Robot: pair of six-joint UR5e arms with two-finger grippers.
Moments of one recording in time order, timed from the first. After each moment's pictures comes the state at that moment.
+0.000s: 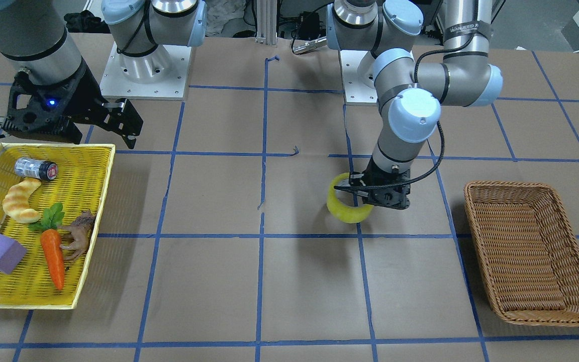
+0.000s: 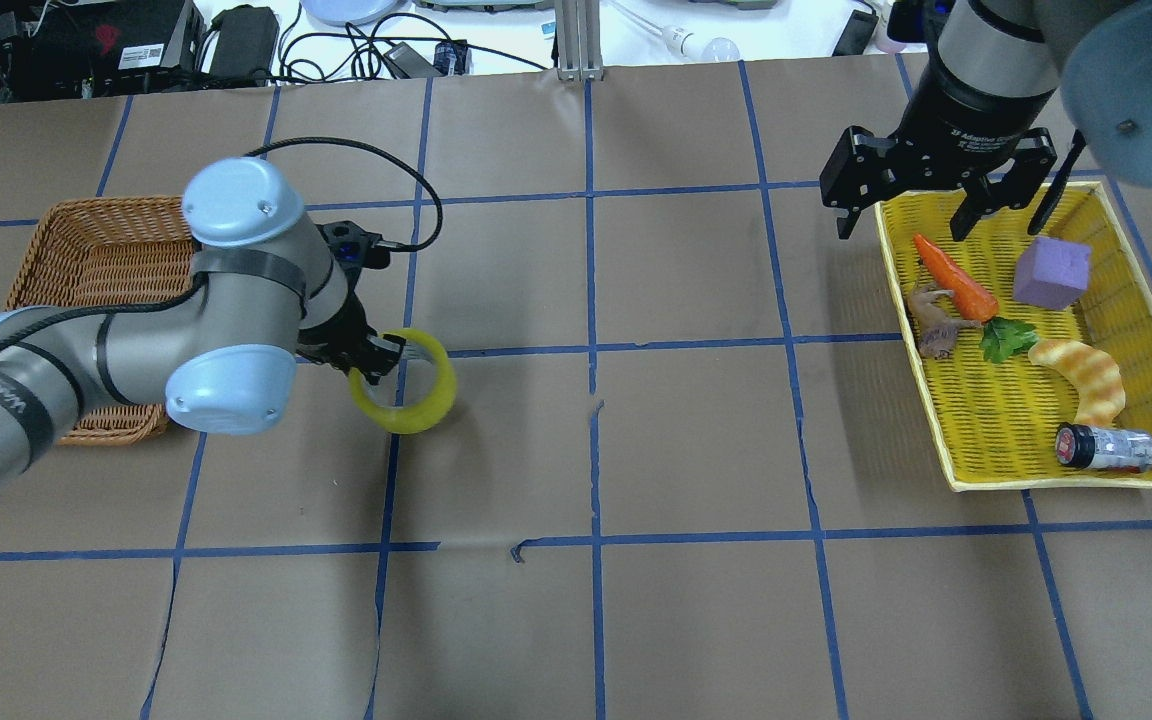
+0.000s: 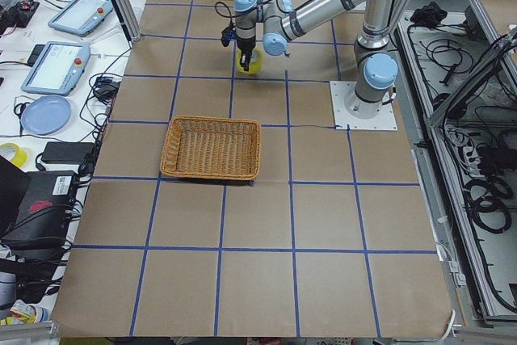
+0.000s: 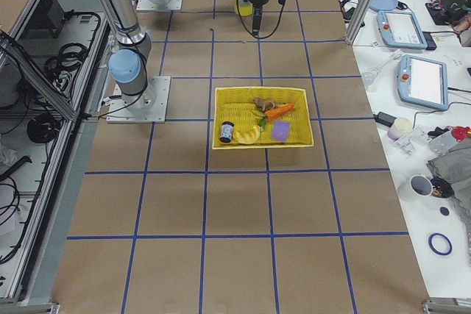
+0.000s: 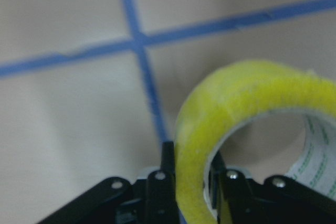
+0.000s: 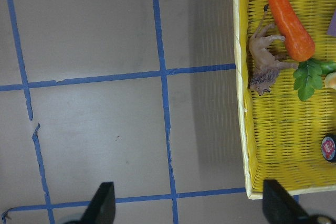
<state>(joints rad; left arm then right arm) -1.52 -1.75 -2.01 -0.94 1.62 0.28 1.52 -1.54 1.59 -1.60 -1.57 0.04</state>
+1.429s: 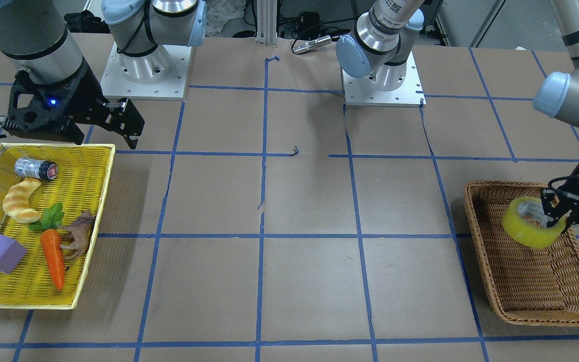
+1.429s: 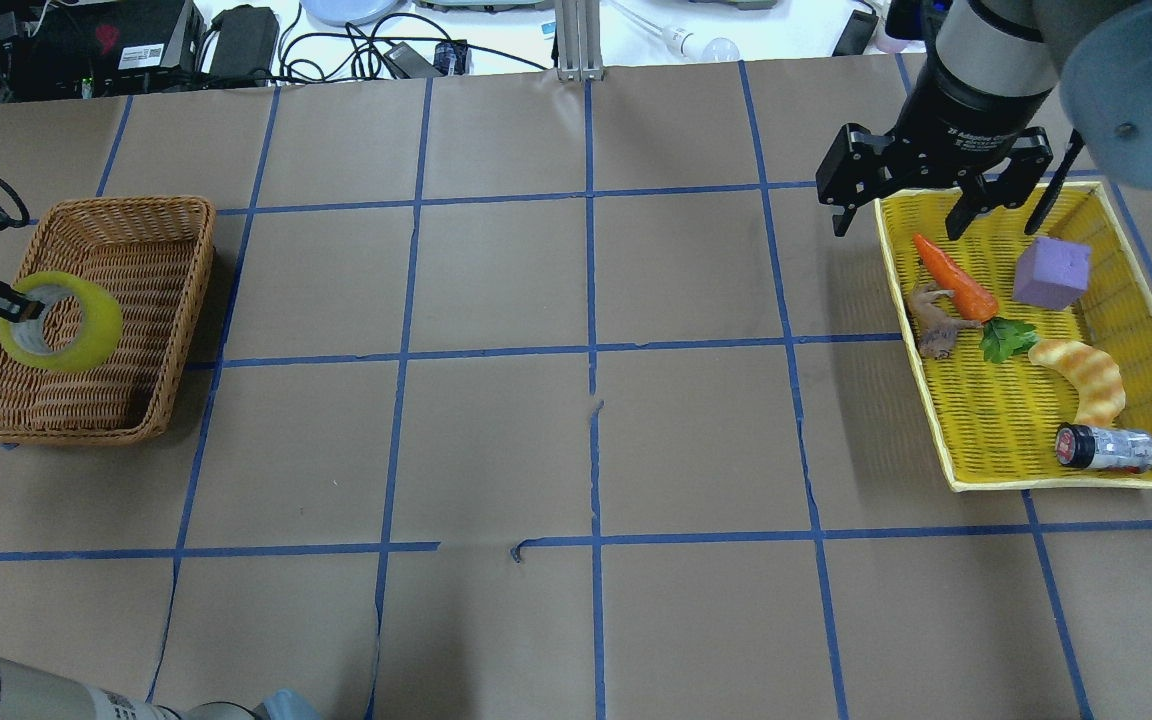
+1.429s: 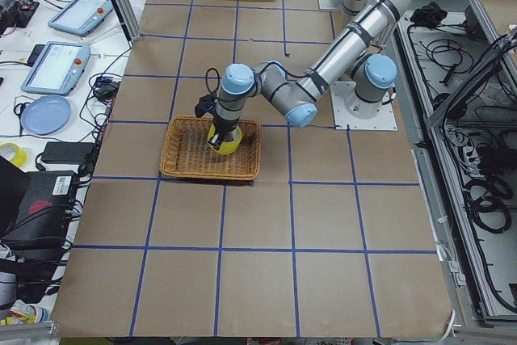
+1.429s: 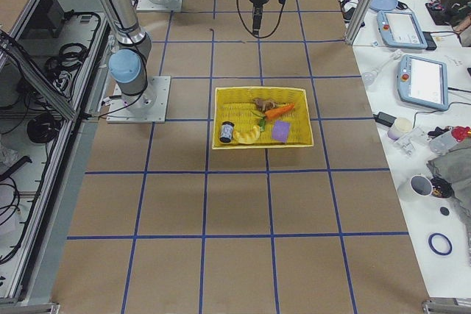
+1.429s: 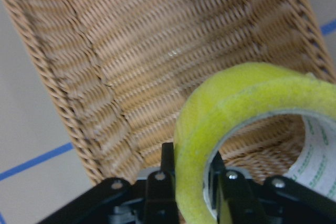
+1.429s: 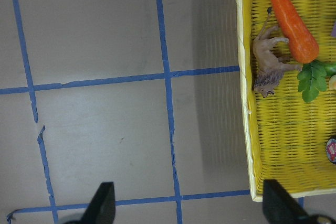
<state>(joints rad) -0.88 -1.89 -1.85 -0.71 1.47 1.14 1.53 -1.54 1.59 -1.61 -1.56 0.04</state>
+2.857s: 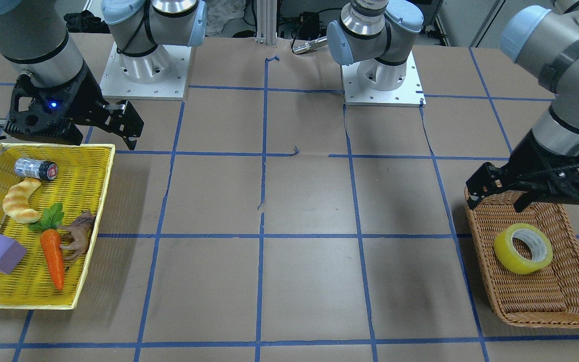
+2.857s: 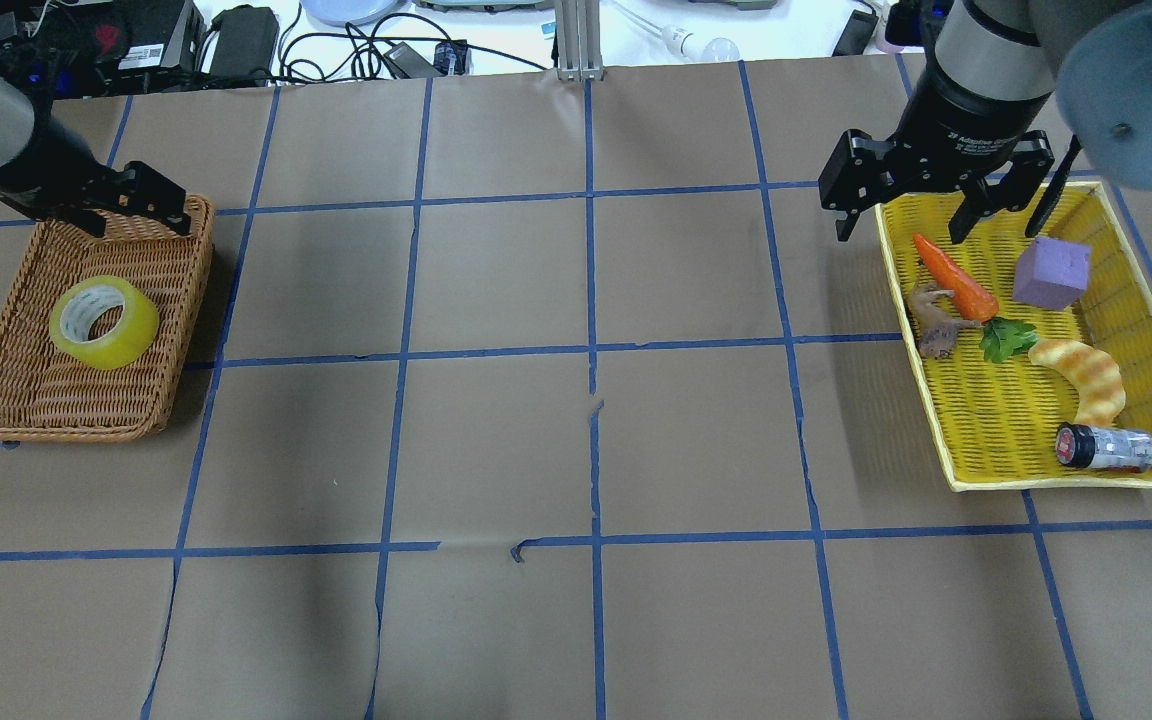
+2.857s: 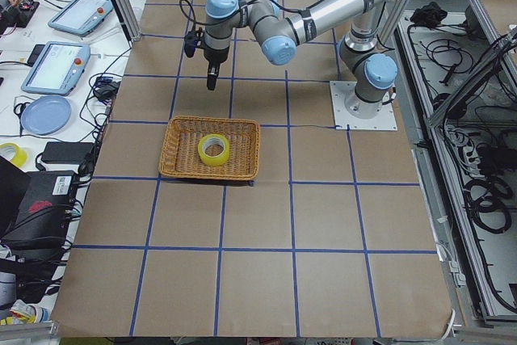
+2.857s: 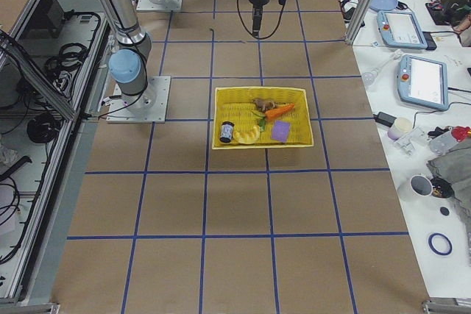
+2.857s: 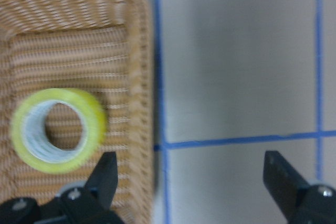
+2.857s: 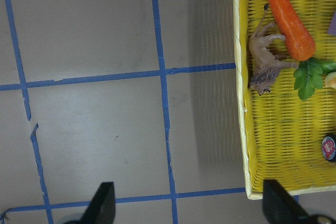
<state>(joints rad) -1.25 -1.68 -1.71 -1.21 1.47 0.34 1.53 -1.54 1.60 -1.60 -1.58 0.04</state>
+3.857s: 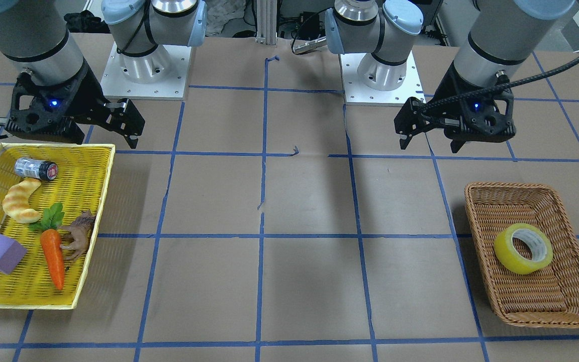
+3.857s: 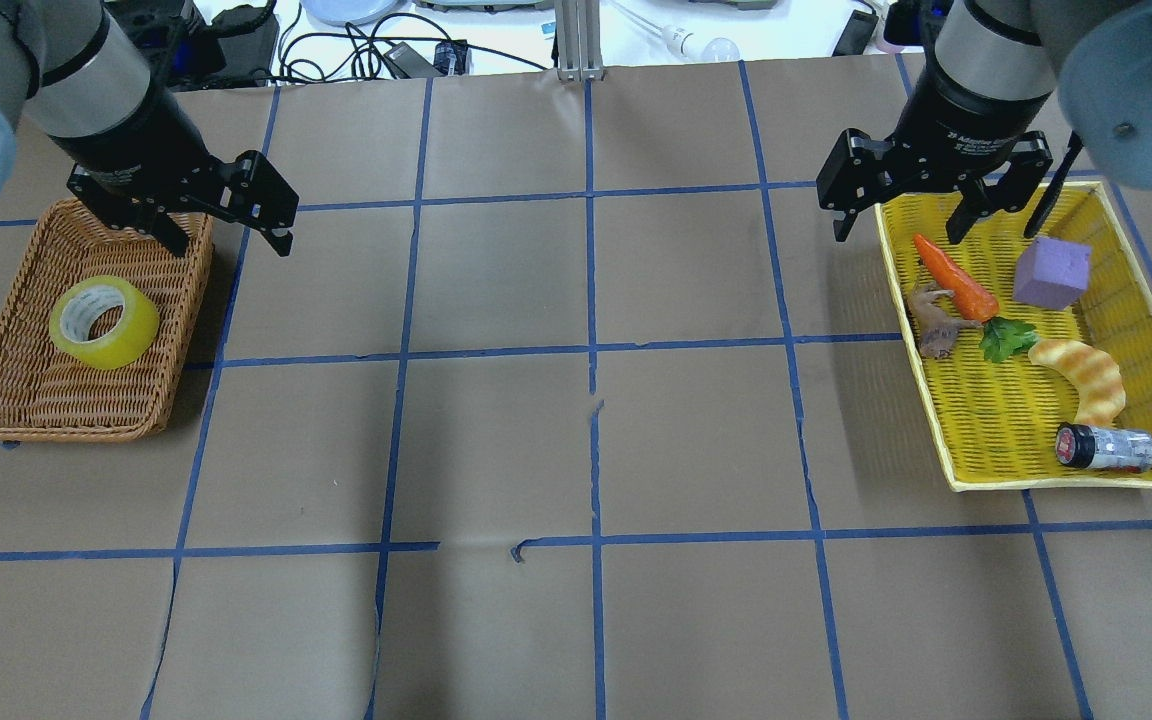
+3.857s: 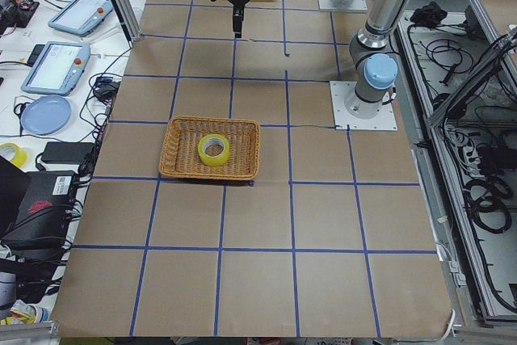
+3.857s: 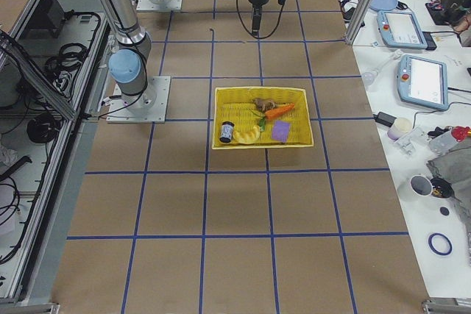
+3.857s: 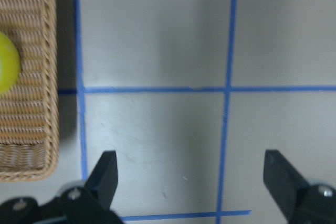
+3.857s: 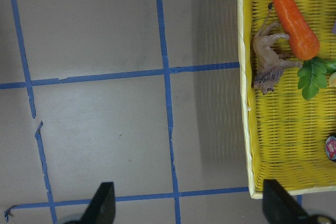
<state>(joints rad) -1.48 -1.57 -1.61 -1.51 1.57 0.15 1.53 -1.54 1.60 -1.60 -1.56 0.03</state>
